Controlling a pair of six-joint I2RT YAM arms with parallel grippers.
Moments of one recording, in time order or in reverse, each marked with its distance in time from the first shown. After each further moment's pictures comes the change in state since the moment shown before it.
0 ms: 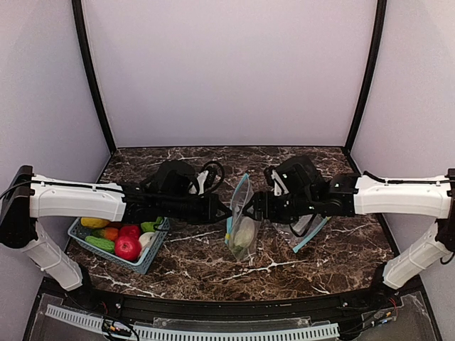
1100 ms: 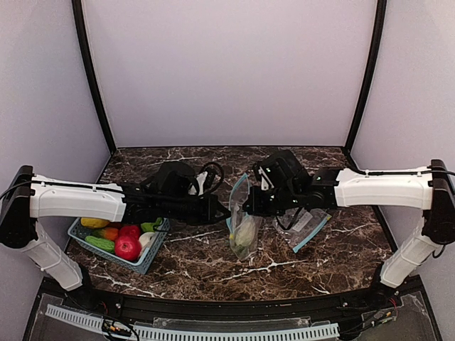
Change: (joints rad) left arm 0.000 0.000 -0.005 -0.006 -0.013 -0.001; right arm -0.011 0.146 0.127 0.008 0.024 -0.030
